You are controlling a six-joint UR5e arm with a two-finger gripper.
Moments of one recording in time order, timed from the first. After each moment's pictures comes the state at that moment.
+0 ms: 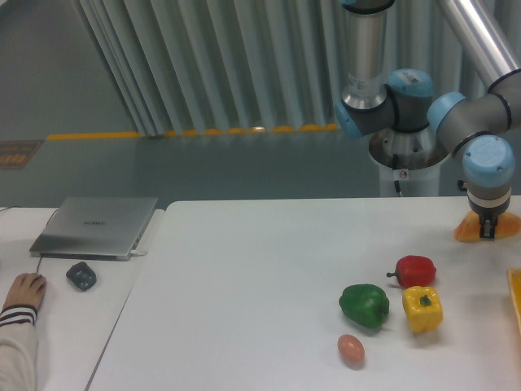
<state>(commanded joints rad) 2.58 -1.77 -1.88 -1.35 1.88 2.11</state>
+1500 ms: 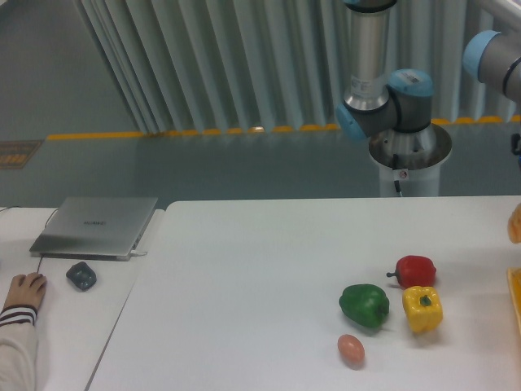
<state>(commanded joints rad) 2.67 -1.81 -1.51 -1.24 1.64 1.70</state>
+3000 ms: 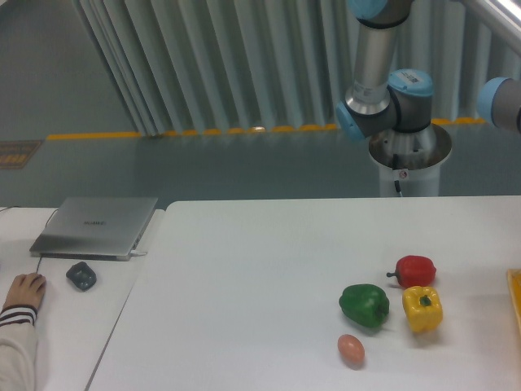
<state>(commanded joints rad) 2.61 -1.87 -1.50 -1.09 1.60 1.58</state>
